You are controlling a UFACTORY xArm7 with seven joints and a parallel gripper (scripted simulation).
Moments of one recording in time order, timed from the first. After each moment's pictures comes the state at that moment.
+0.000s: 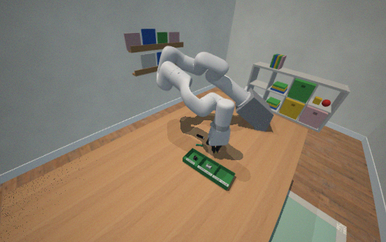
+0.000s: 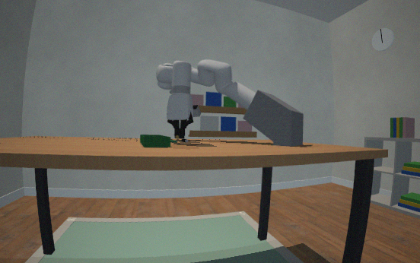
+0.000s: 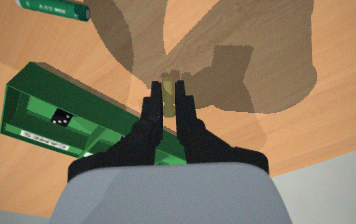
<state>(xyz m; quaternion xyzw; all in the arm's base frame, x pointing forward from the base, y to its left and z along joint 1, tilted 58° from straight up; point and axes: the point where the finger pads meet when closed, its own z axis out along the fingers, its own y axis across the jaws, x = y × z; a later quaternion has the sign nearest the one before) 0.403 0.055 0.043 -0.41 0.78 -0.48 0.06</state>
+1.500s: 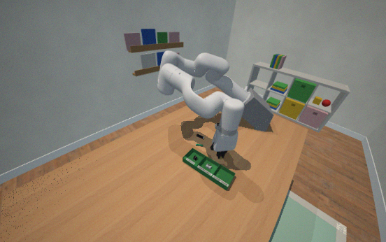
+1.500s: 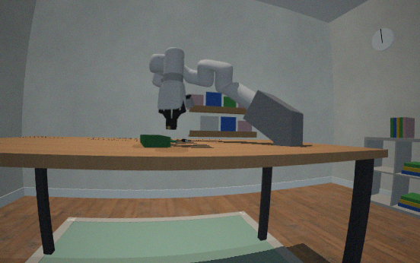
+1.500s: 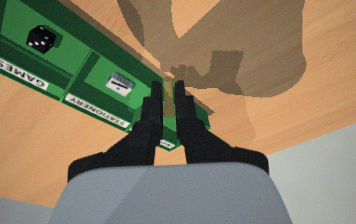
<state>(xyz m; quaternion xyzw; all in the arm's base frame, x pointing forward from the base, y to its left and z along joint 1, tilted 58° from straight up) 0.426 0.123 0.041 -0.42 0.77 -0.48 0.06</state>
